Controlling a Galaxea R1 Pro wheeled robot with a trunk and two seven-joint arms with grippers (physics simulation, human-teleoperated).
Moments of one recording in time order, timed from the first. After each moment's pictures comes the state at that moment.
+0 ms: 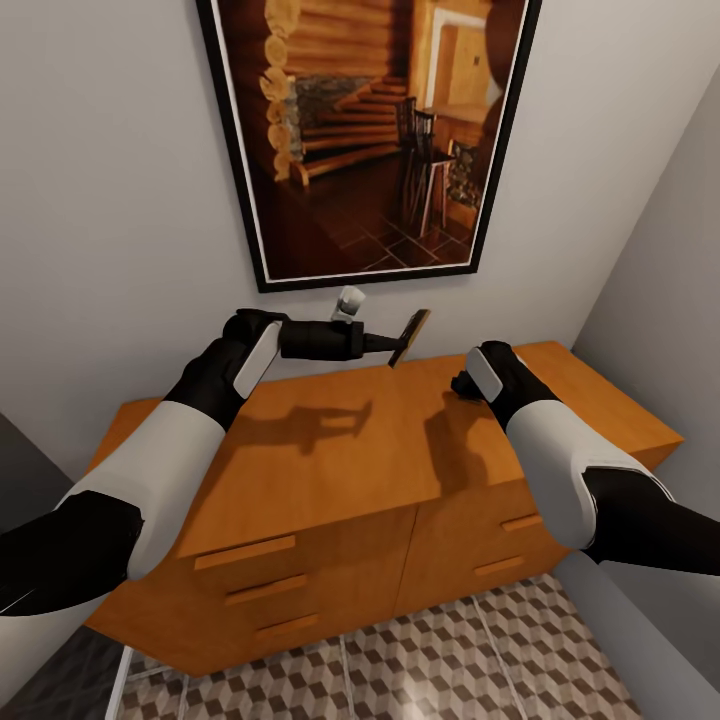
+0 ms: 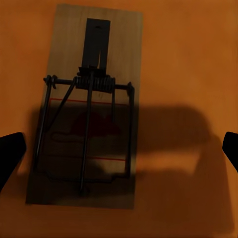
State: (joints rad) left arm -1.31 -0.07 -0.31 -0.79 0.43 0.86 -1.08; right arm -1.37 0.07 -0.10 -0.38 -0.25 0.73 -0.55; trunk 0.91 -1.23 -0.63
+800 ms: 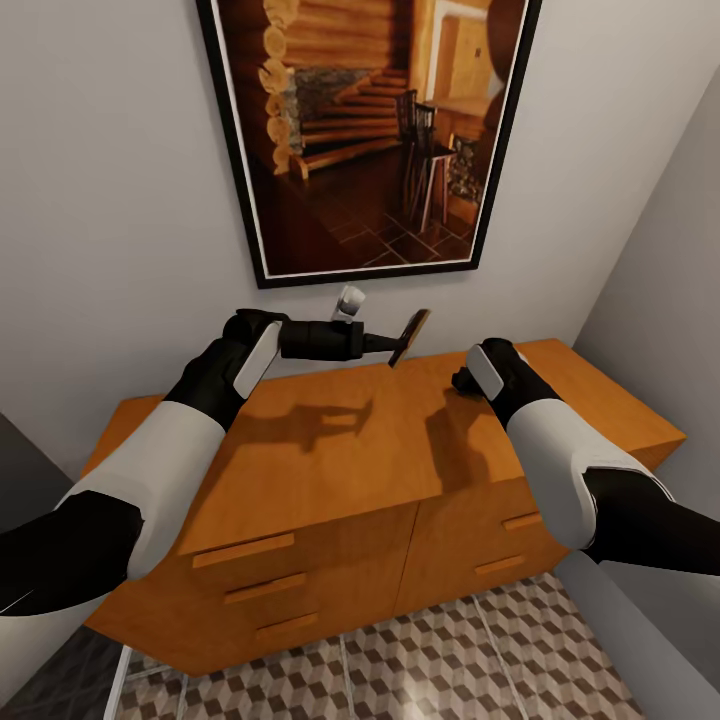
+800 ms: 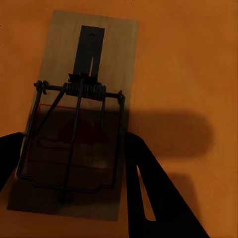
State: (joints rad) left arm -1.31 -0.07 -0.31 -0.79 0.43 0.86 -1.07; right arm -1.37 0.07 -0.10 -0.40 -0.25 0.73 -0.55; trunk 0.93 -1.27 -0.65
